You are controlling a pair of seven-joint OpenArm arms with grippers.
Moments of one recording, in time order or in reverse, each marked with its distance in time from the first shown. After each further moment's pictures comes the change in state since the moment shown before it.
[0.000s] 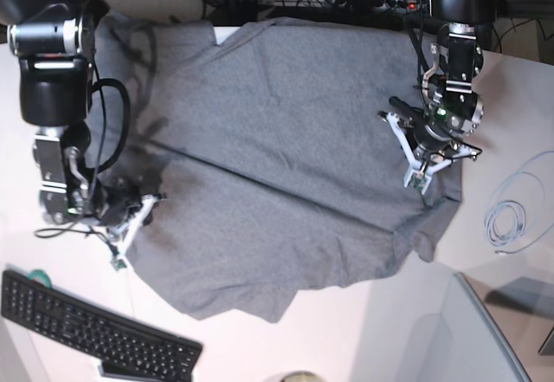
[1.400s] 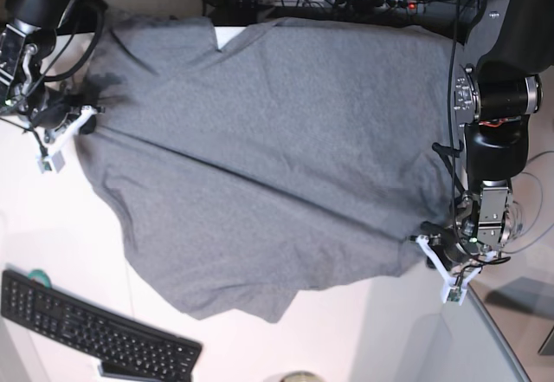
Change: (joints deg) left arm -39.0 -4.2 0.3 -44.5 0.5 0.3 -16.4; right arm -22.8 -1.0 29.5 19.2 0.8 9.3 -10.1
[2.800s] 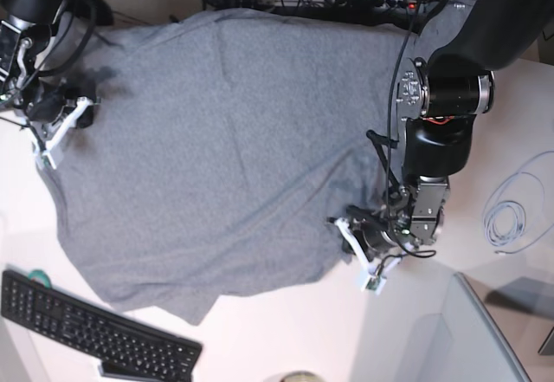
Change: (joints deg) left arm 0.9 11.6 -0.5 -2.9 -0.1 -7.4 0.1; right arm -1.1 1.3 0.2 0.0 -0.2 4.4 0.0
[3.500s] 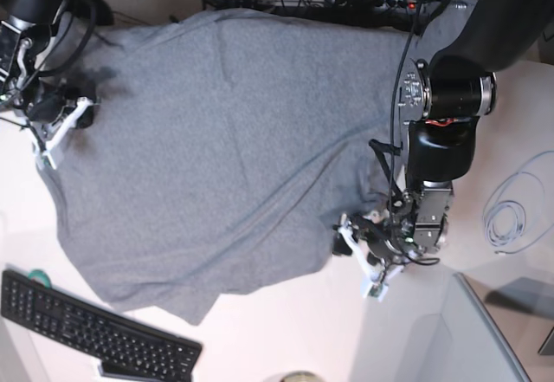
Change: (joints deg) left arm -0.9 -0.2 0.0 -0.3 -0.3 0.0 1.7; right arm 0.0 0.0 0.0 0.0 0.1 0.0 0.0
